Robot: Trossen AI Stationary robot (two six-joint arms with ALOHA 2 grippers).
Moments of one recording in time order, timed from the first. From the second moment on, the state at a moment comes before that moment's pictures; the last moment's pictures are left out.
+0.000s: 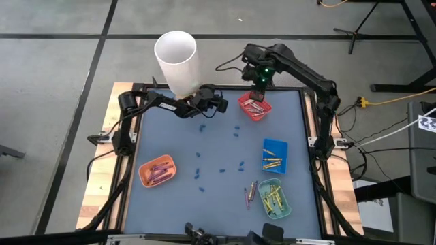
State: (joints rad) left arm 0.48 2.02 1.02 0.54 -0.35 -0.52; right arm -0.58 1.94 2.13 -1.57 -0.05 -0.32
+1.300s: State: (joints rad) left arm 0.59 2.02 1.23 0.08 -0.16 -0.67; right arm -0.36 1.87 2.13 -1.57 -0.03 -0.27
